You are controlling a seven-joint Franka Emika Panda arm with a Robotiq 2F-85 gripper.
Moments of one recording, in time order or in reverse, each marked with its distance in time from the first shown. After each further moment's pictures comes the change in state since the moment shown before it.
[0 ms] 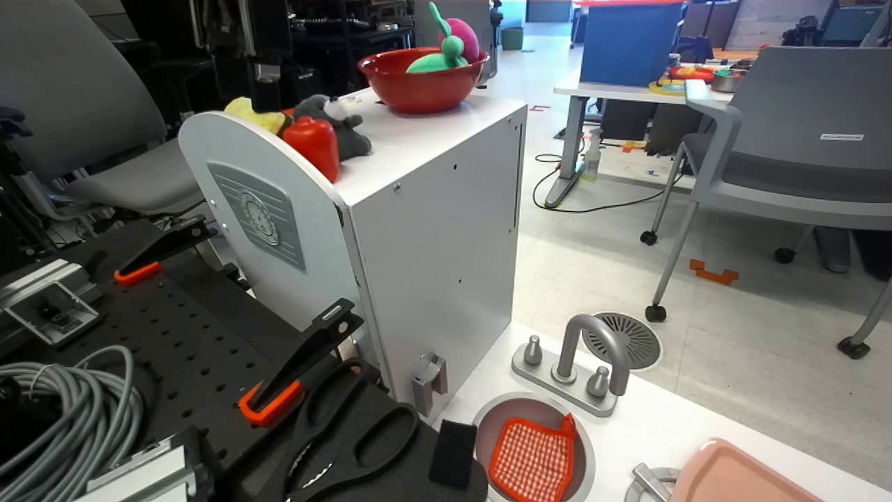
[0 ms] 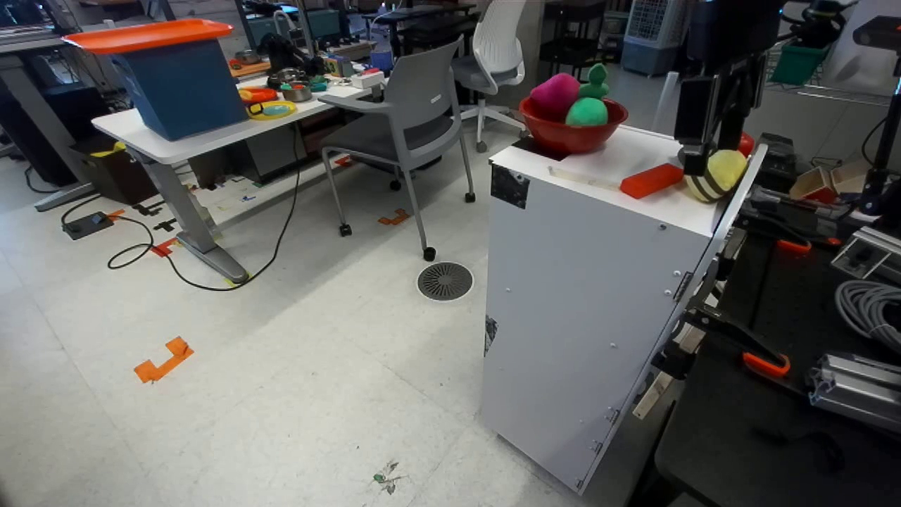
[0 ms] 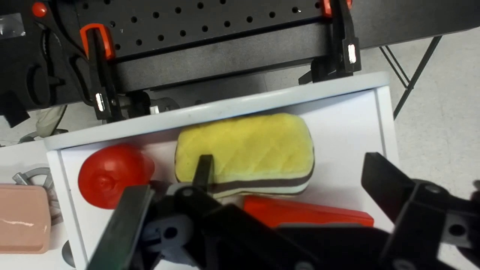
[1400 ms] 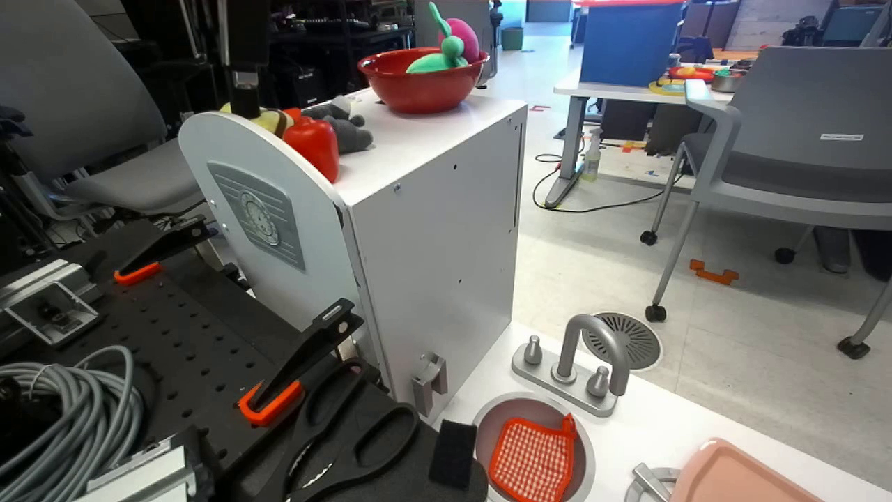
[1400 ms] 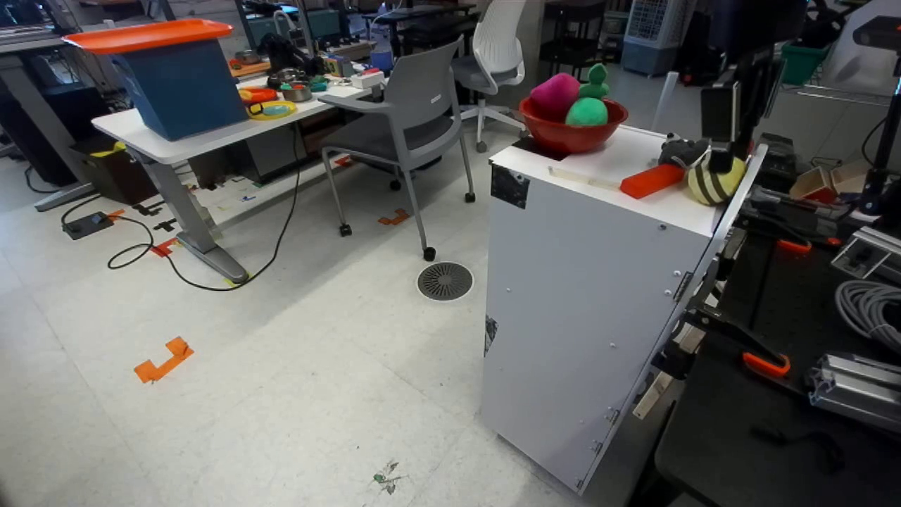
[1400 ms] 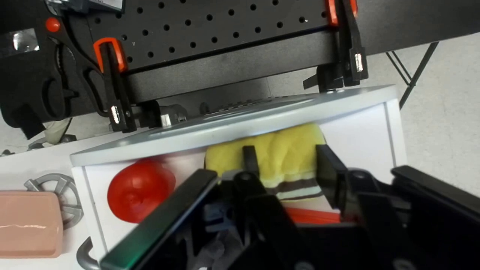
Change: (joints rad) arm -0.011 -0.061 -0.011 -0.050 0.000 0.000 0.000
